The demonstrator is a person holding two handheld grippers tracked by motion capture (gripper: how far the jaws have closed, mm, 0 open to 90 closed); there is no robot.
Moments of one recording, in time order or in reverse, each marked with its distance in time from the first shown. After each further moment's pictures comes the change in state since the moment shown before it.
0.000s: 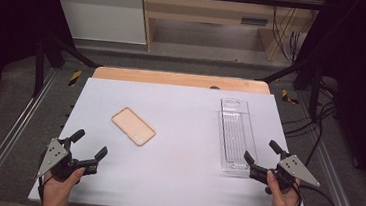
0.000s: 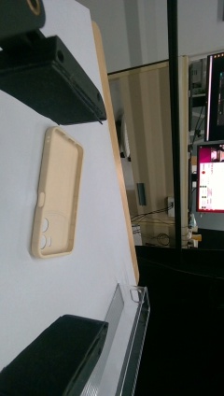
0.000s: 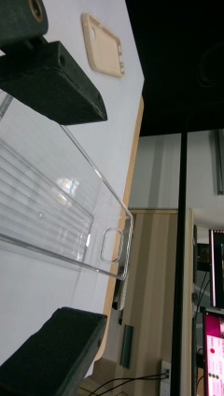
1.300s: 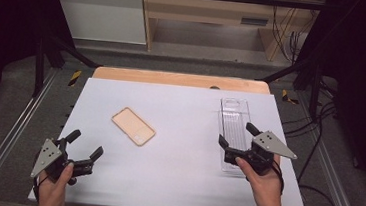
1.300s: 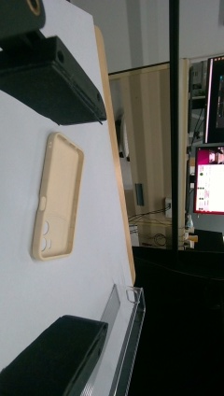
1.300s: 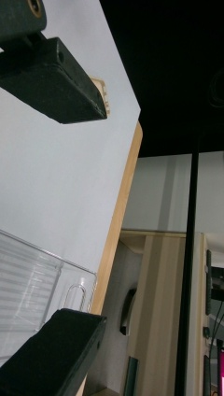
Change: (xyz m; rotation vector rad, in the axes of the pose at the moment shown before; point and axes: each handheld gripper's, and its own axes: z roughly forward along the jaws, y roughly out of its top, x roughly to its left) left arm 0.007 0.001 -0.007 -0.006 0.005 -0.026; right arm 0.067 0.078 0.043 0.108 0.069 0.004
